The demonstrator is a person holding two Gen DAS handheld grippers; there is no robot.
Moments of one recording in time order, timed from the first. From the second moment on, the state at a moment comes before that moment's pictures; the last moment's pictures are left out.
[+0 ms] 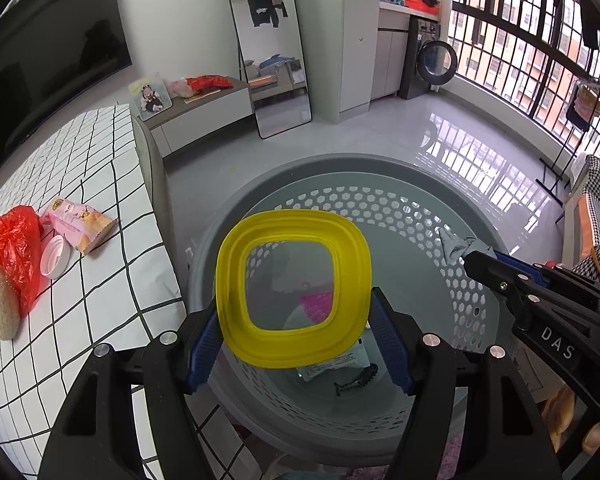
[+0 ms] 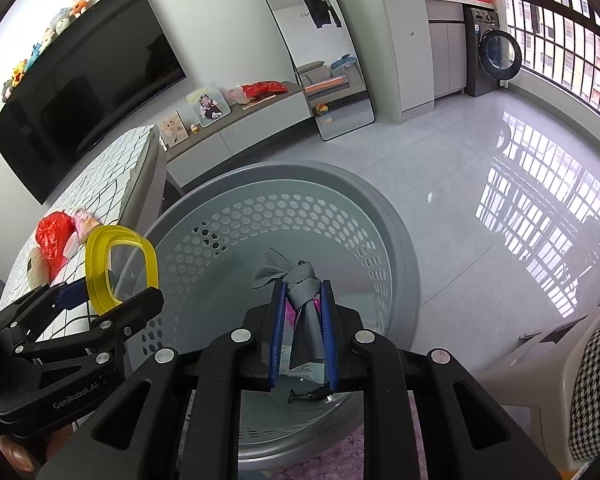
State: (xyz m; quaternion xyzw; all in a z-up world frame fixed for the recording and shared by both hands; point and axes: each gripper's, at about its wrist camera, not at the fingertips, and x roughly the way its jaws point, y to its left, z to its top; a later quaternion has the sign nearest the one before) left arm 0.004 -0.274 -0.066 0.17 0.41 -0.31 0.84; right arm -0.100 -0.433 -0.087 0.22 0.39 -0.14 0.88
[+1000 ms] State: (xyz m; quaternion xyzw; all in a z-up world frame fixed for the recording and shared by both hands) left arm 0.006 -0.264 -0.057 0.16 0.41 -0.29 0.85; right arm -0.104 -0.433 -0.076 0.22 0.37 -0.15 0.89
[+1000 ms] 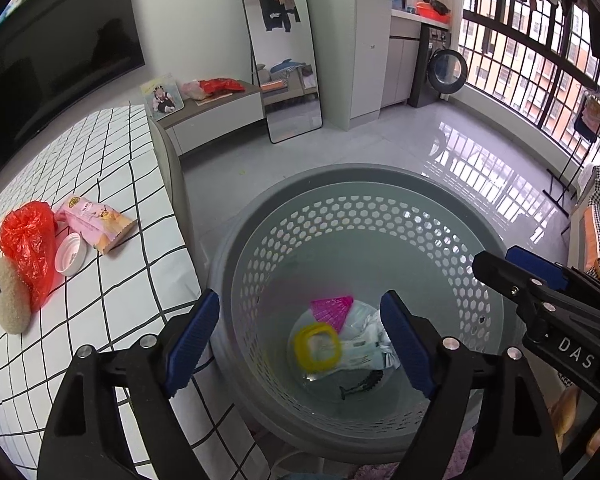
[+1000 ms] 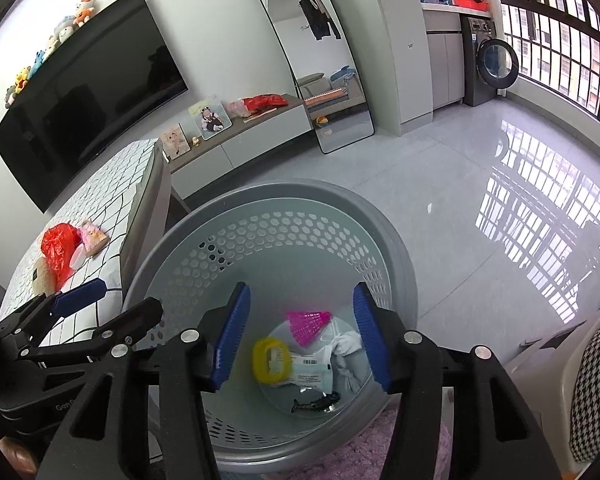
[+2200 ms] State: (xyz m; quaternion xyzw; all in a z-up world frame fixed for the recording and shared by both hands) left arm 0.002 -0.244 -0.042 0.14 0.39 -0.27 0.87; right arm -0.116 -0.409 -0.062 0.19 0.35 -0.18 0.90
